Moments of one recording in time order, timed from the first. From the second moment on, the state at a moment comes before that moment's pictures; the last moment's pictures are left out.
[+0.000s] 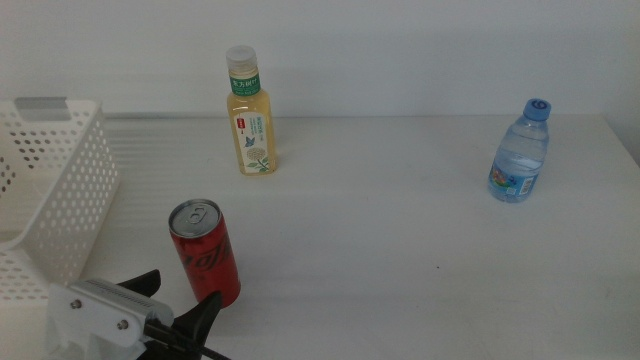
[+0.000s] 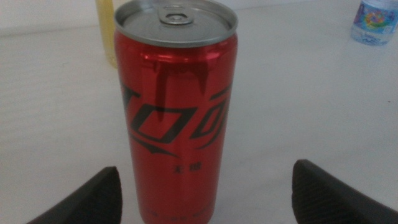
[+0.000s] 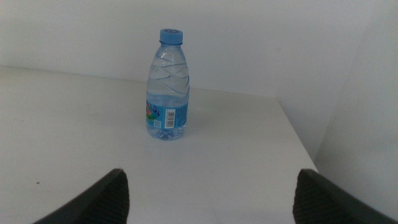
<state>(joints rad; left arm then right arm) -0.46 1.44 0.01 -0.02 -1.13 -0.09 -0.04 -0.01 0.03 0.03 0.16 -0.14</state>
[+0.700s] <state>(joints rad) -0.46 1.44 -0.12 -0.08 -1.06 -0.13 -0.04 -0.01 0.03 0.03 0.16 -0.14</state>
